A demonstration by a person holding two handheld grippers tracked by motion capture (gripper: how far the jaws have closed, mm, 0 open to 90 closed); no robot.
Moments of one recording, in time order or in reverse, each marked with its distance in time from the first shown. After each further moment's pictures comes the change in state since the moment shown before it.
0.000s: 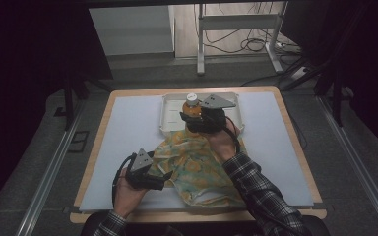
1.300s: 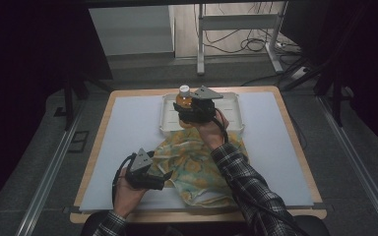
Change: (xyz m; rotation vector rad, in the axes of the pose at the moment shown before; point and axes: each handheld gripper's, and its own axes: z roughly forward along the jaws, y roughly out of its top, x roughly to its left) left arm 0.000 0.001 -0.001 -0.015 -0.009 0.003; right arm -0.008 0.005 0.048 -0.005 -0.047 0.020
